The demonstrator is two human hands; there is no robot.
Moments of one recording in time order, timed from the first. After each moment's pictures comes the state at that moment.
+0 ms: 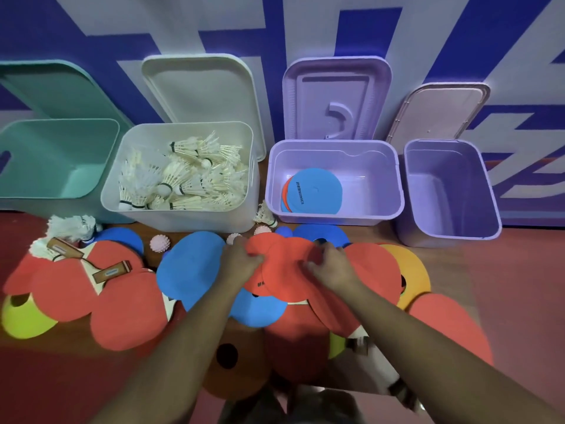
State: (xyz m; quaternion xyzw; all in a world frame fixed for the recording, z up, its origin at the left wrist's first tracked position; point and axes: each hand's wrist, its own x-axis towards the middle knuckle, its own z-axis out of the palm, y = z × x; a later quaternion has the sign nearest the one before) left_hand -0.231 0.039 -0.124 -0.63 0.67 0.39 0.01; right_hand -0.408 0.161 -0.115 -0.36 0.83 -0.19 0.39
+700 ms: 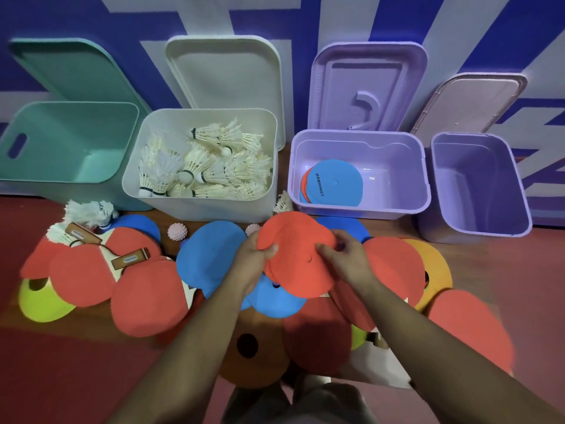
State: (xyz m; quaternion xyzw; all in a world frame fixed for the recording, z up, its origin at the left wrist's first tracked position) left_hand -0.202 0.047 -0.124 -0.51 0.45 0.71 -0.18; right_hand -0.383 0.153 -0.119 -0.25 0.76 -0.43 0.41
